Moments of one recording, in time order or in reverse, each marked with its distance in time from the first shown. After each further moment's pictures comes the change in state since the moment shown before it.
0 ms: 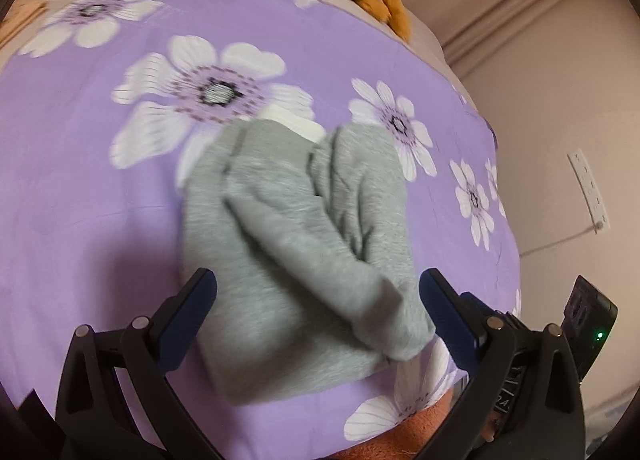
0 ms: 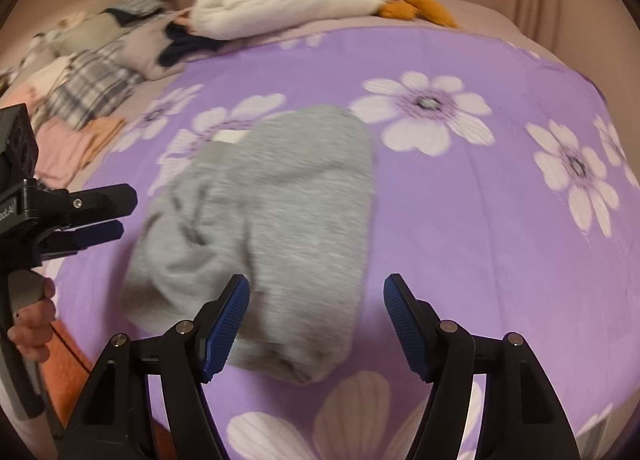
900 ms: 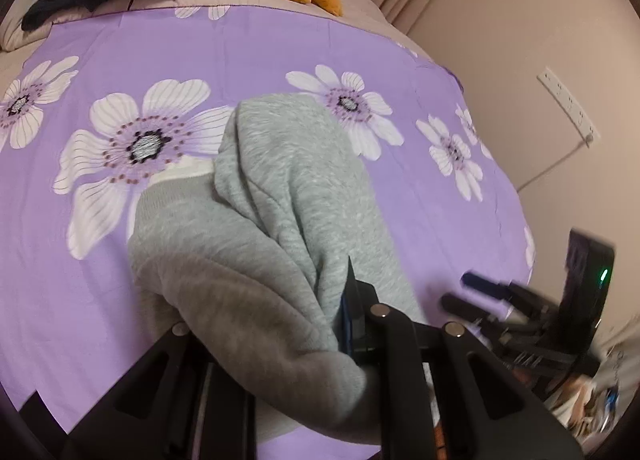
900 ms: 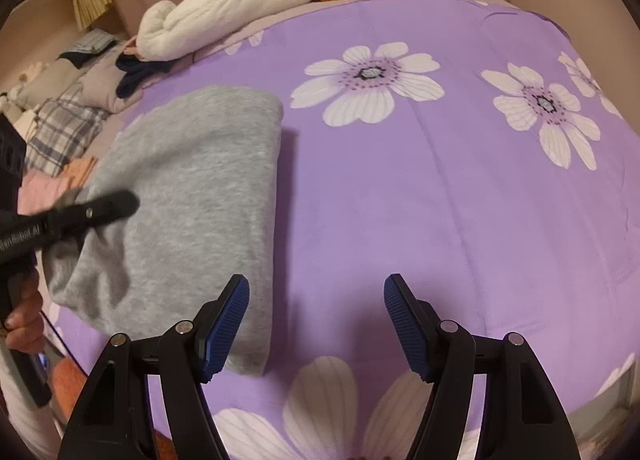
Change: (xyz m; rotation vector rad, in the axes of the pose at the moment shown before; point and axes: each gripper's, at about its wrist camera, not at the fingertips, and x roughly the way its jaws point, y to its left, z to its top) left arm 0.014 -0.029 0.016 0.314 0.043 -0.020; right arm -0.003 -0.041 -0.010 0.174 0.013 0.007
